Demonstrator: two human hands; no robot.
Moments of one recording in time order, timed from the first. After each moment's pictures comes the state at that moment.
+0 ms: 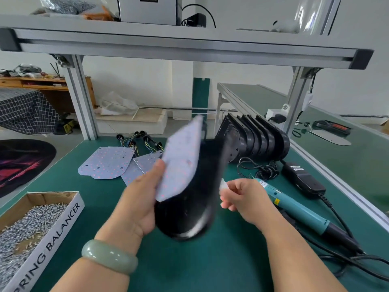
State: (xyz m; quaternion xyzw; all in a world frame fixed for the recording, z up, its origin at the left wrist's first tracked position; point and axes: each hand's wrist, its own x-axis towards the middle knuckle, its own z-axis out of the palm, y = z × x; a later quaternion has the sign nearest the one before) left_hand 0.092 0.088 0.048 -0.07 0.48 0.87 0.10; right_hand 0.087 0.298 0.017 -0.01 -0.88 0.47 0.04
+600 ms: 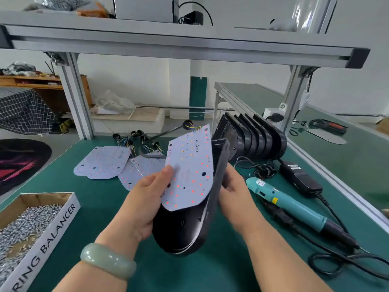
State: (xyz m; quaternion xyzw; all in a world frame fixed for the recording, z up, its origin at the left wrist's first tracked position) left_hand 0.098 0.093 0.042 0.02 0.55 0.83 0.09; right_hand 0.095 0.254 0.027 0.14 -0.73 0.66 0.14
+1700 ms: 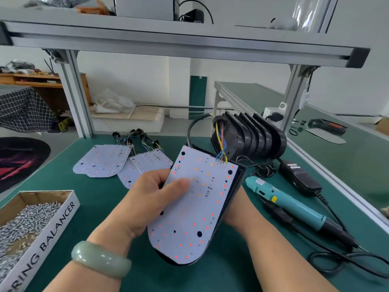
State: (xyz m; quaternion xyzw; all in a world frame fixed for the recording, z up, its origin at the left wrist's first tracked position) left_hand 0.101 0.079 0.042 0.15 0.72 0.68 0.06; right_hand 0.092 0.258 0.026 0.07 -0.75 0.66 0.02
